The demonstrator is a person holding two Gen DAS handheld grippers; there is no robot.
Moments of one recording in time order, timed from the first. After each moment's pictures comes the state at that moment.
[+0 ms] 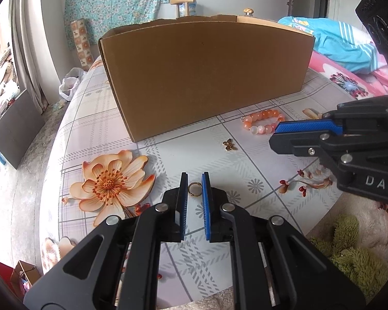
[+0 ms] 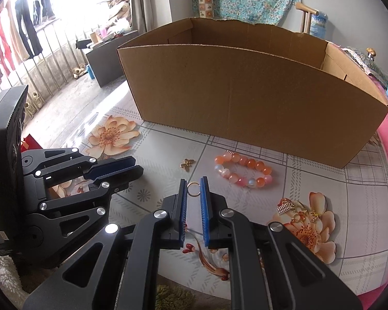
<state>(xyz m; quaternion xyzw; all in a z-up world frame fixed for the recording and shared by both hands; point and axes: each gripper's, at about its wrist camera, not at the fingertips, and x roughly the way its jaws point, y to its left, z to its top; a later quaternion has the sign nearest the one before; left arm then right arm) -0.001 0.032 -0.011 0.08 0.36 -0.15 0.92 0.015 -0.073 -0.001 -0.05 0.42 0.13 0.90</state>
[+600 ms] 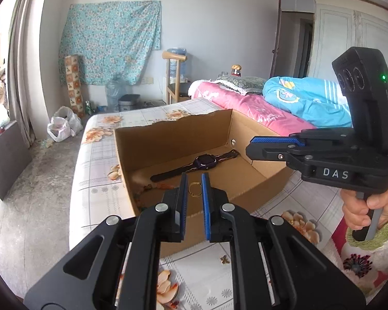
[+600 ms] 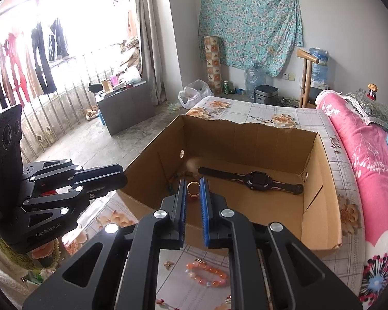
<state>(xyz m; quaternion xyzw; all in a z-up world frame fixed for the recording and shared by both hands) 0.068 0.044 0.119 0.02 0.26 -0.21 0.94 0.074 -0.116 0.119 -0.03 0.31 0.17 0.94</state>
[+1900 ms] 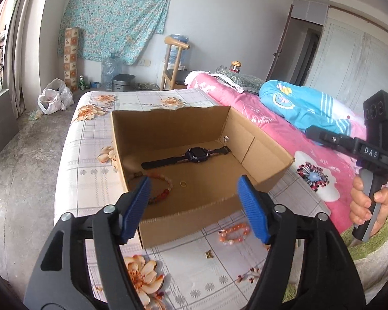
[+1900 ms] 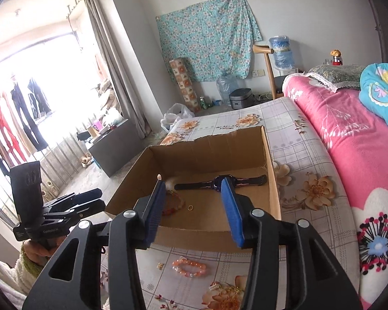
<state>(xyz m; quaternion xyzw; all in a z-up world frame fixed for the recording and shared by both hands) 0.060 0.071 0.119 -0.04 0.29 -0.23 0.93 0.028 -0.201 0.138 0.11 0.26 0.12 0.95</state>
